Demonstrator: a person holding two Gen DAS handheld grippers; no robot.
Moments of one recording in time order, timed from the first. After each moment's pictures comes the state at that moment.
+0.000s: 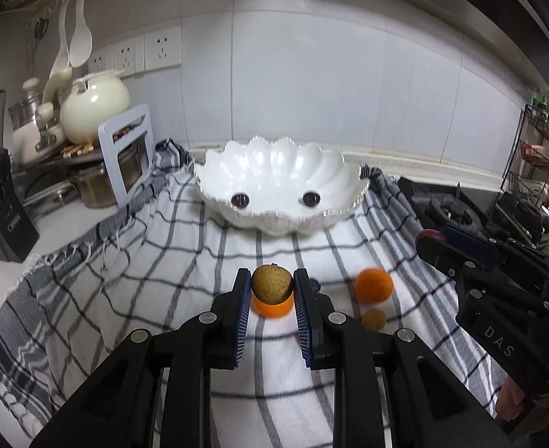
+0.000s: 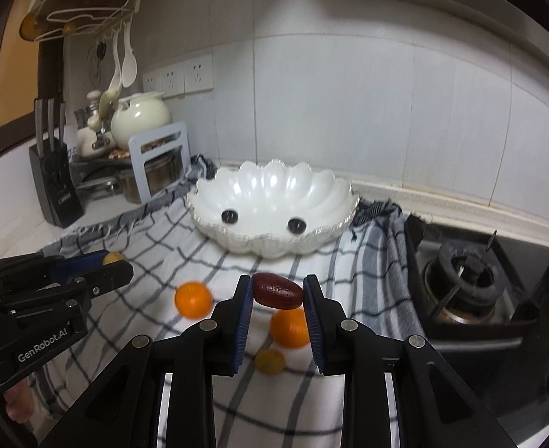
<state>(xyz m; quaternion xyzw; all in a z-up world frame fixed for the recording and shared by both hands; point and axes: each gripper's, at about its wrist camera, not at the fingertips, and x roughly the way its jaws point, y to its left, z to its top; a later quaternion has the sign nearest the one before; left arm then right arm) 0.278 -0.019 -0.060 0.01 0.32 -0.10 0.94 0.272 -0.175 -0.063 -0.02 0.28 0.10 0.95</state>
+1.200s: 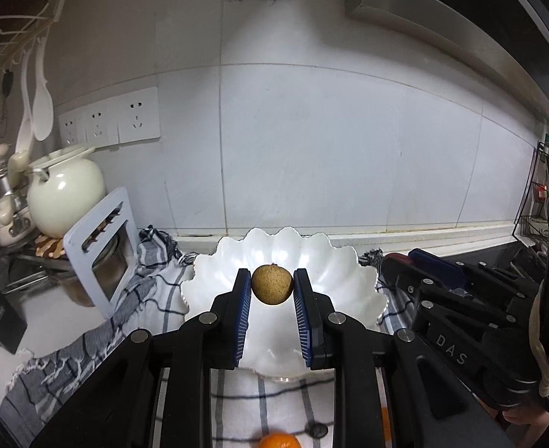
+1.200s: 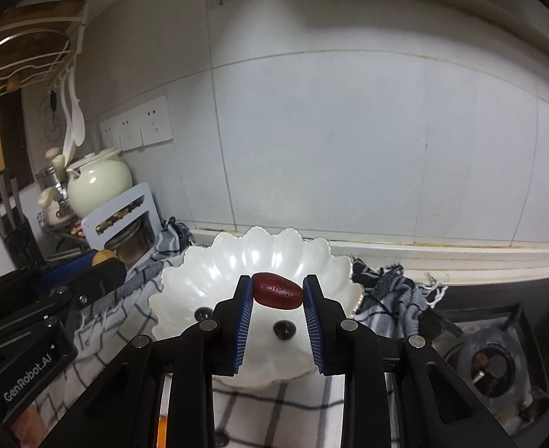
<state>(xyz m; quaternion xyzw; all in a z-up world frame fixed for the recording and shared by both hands) 0.399 -0.037 0.003 0.01 0.25 -0.11 0.96 0.414 -0.180 -0.019 0.02 0.27 0.09 0.96</state>
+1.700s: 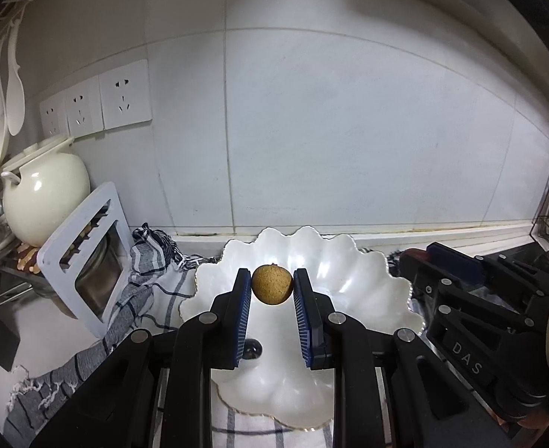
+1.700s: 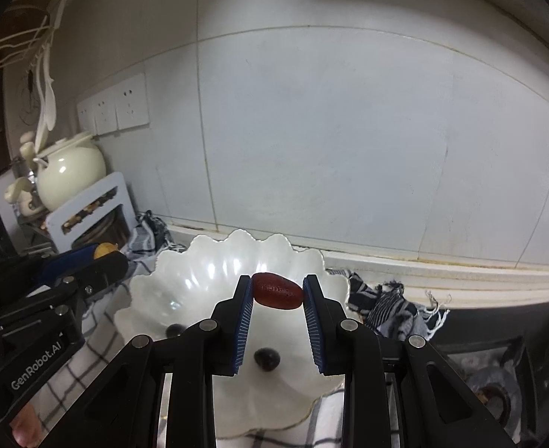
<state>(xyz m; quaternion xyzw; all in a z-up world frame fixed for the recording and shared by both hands) 0.474 -0.036 -0.009 0.02 0.30 -0.09 0.95 0.479 -0.173 -0.027 -0.01 0.30 0.07 0.95</state>
